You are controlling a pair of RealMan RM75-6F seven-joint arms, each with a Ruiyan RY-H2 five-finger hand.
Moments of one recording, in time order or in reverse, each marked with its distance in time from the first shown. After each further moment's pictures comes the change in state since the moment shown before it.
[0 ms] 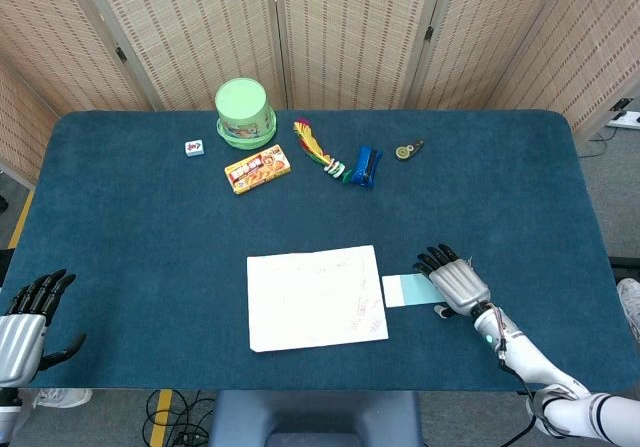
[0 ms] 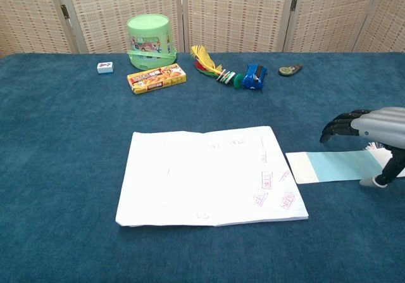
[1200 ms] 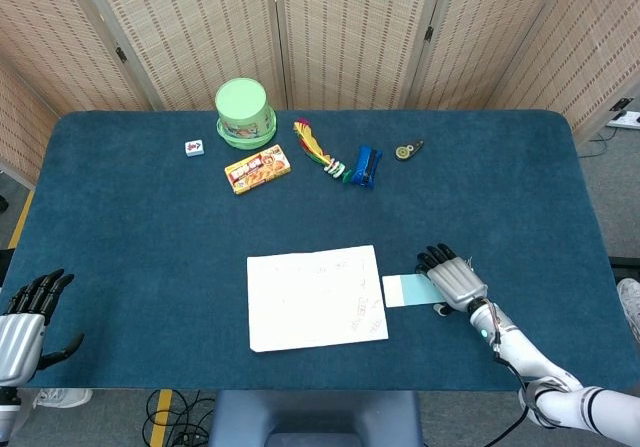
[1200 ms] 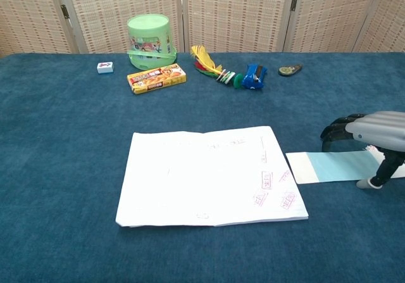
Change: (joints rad) left arm -0.003 -0.001 0.000 0.007 -0.014 -0.009 -0.002; right arm 0.010 -0.028 0.031 0.039 0.034 -0.071 -0.038
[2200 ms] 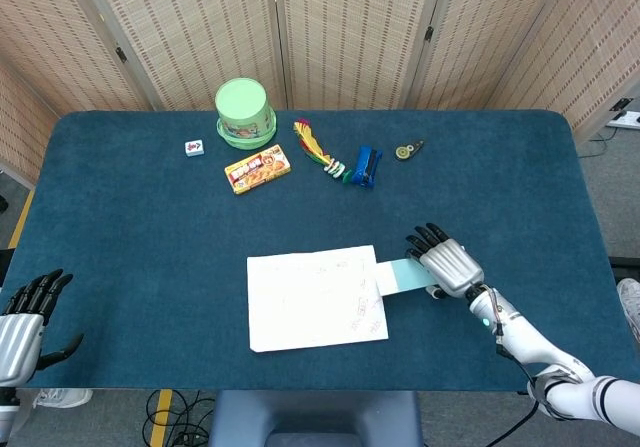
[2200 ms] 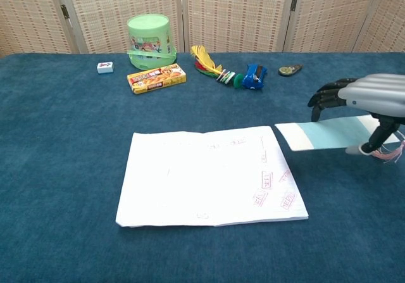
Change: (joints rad) left arm 0.002 0.009 0.001 -0.011 0.000 0.004 0.004; right arm 0.048 0.092 0.035 -0.056 -0.158 0.064 0.080
